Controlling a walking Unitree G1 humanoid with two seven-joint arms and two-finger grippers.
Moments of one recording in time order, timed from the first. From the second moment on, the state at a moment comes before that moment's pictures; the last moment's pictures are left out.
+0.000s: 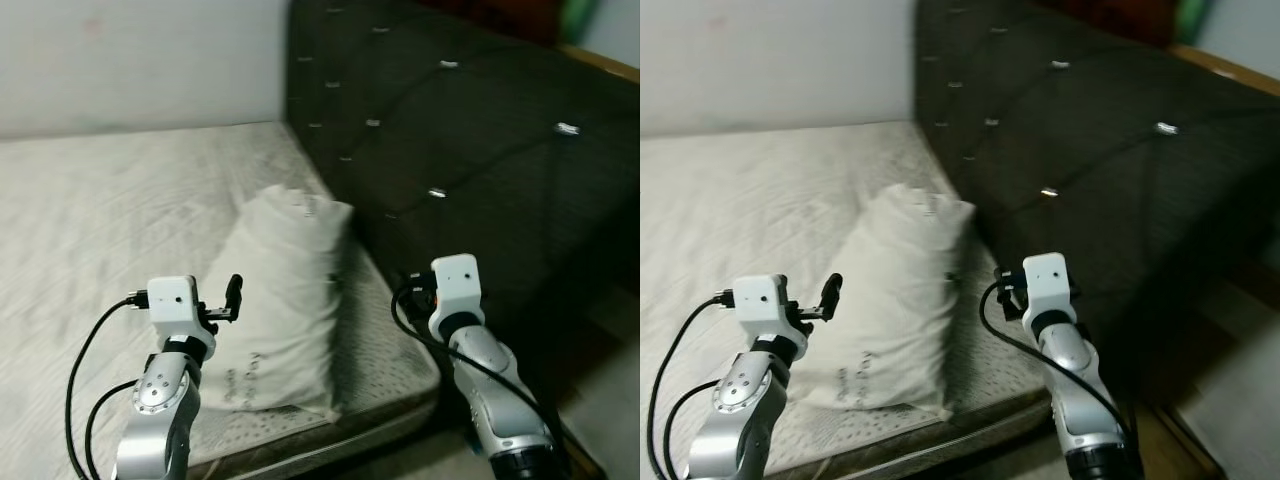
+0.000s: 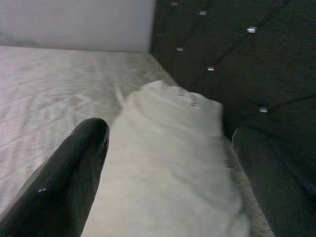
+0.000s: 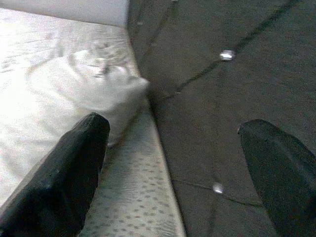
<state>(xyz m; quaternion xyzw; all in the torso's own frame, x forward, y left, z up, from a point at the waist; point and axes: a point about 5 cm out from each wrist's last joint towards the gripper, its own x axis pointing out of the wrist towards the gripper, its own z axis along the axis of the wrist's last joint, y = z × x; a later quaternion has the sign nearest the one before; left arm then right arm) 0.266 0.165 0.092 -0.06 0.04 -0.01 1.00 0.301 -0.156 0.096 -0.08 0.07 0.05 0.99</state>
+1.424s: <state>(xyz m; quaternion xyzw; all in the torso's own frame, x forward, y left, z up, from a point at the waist) 0.268 0.156 0.094 -0.08 0.04 -0.02 1.00 0.304 -0.160 0.098 -0.09 0.07 0.07 0.99</state>
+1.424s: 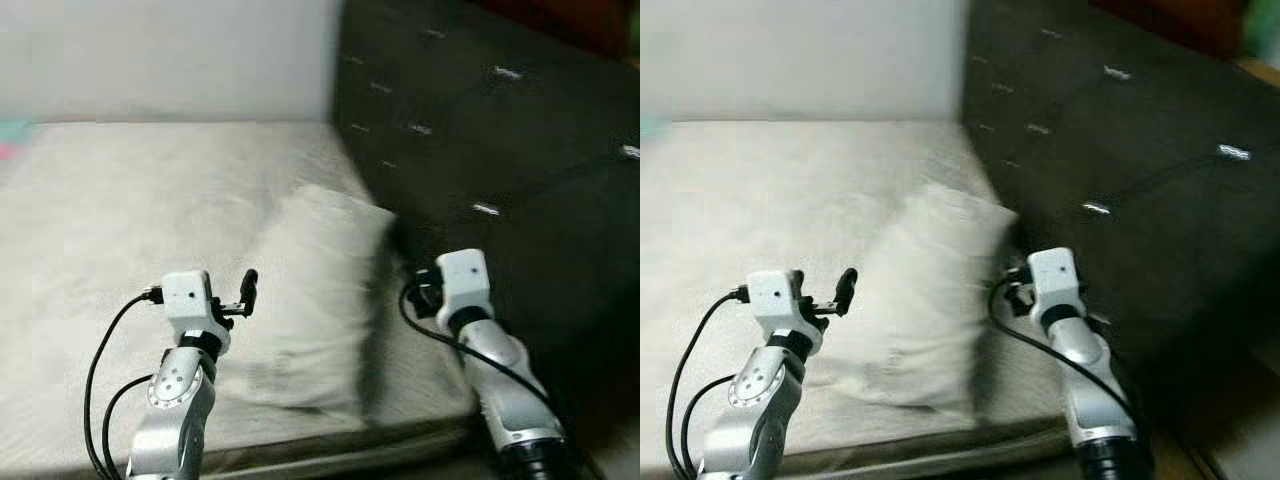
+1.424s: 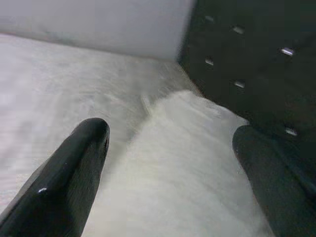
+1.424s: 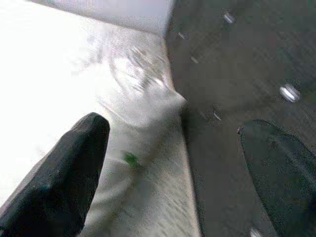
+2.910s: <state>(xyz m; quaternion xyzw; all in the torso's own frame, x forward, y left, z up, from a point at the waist) 0.265 0.166 0.093 -0.12 0.02 -0.01 0.99 0.302 -0.152 0.092 -0.11 0.08 0.10 0.99</state>
